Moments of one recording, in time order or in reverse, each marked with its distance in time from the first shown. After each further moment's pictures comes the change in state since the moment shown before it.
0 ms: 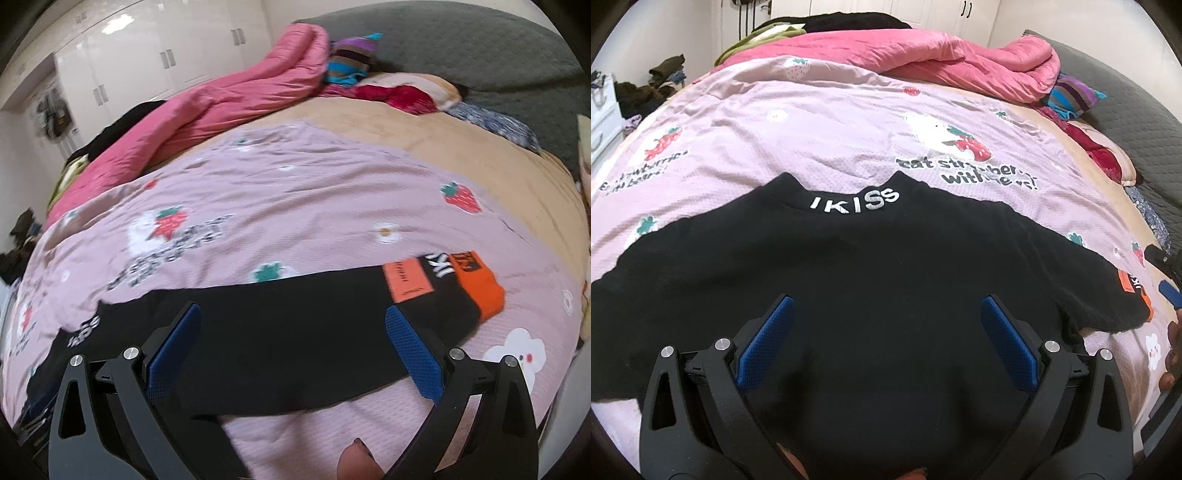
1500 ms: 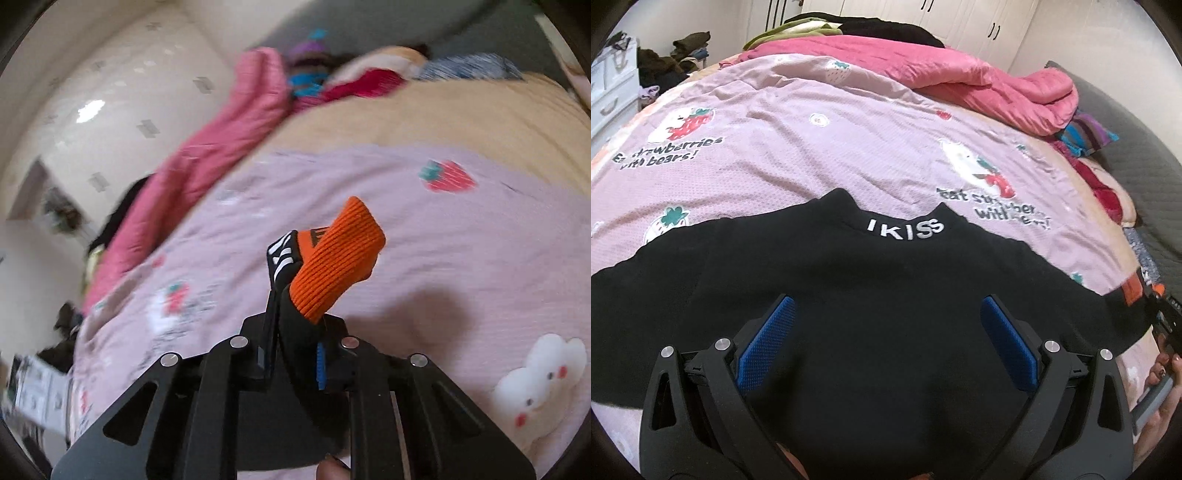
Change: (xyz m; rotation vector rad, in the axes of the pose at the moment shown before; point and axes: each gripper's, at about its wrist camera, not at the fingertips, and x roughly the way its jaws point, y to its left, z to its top) left arm -0.024 0.056 0.016 -0.130 -0.034 -0.039; right arm 0.008 -0.064 0.024 0.250 -0.108 0.264
